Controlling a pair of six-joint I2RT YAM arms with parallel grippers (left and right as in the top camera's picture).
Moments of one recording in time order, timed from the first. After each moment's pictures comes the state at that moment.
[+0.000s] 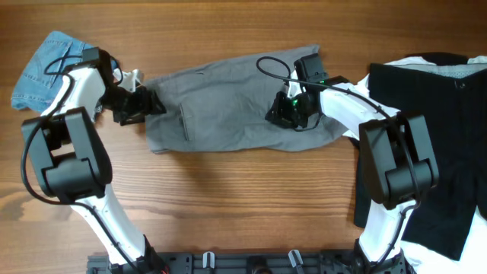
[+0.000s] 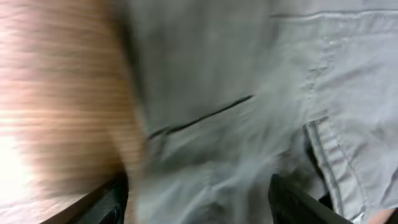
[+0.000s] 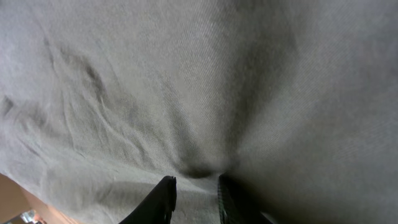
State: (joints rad) left arm 0.21 2.13 1.48 -0.95 0.43 0.05; right arm 0.29 2.04 1.26 -0.51 -0.52 0.54
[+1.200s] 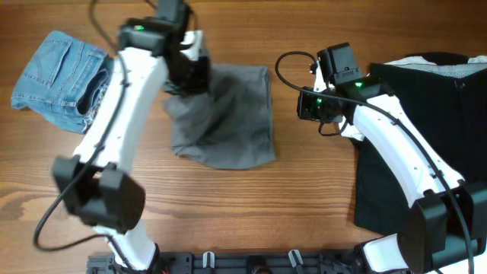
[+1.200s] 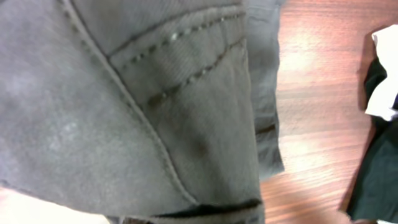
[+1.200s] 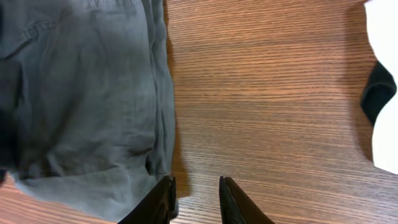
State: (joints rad) left arm -0.29 1.90 1.84 -1.27 0.21 -0.27; right arm 0.28 1.64 1.26 -0.82 -0.17 0.39
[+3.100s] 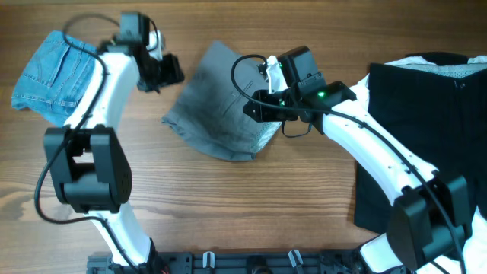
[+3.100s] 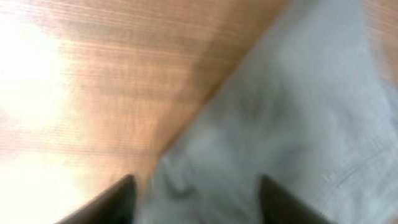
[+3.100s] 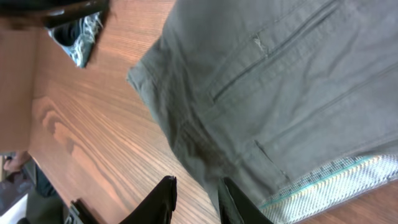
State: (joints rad) left arm -0.03 2.00 1.64 -0.88 0.23 -0.25; right arm 0.47 1.69 1.26 -0.56 -0.48 0.41
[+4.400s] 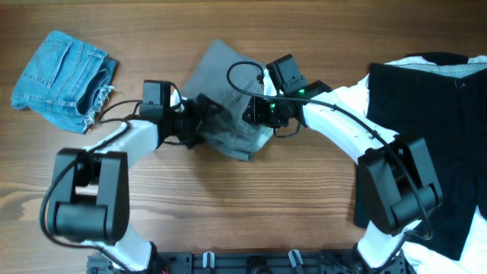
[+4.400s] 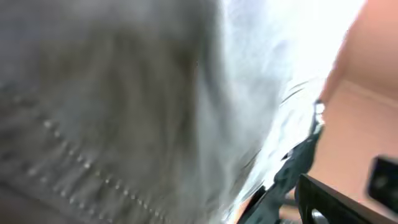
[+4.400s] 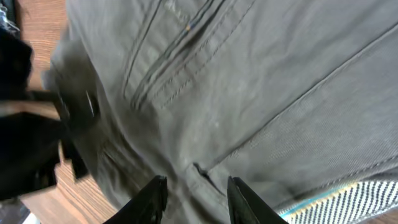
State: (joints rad) left arm -0.12 1.81 0.86 -0.06 0.66 -0.95; right arm 0.47 1.90 1.26 -0.49 -0.44 0.52
